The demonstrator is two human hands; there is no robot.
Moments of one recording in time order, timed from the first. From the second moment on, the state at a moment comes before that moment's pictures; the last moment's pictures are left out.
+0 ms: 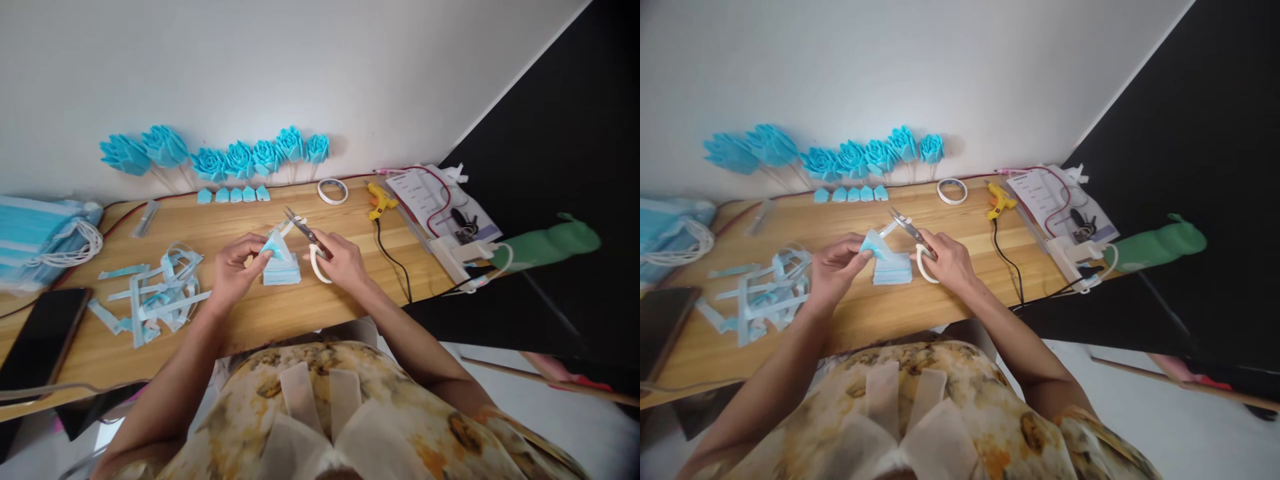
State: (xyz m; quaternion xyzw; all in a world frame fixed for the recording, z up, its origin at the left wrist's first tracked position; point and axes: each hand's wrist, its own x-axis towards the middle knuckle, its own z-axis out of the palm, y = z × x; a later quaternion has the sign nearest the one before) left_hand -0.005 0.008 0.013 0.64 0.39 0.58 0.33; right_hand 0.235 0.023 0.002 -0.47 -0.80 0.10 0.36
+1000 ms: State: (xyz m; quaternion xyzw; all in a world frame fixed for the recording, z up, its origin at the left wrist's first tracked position) left_hand -0.007 0.007 0.011 0.45 0.34 0.55 0.61; right_hand 0.234 0.040 0.067 -0.34 -0.80 0.37 0.32
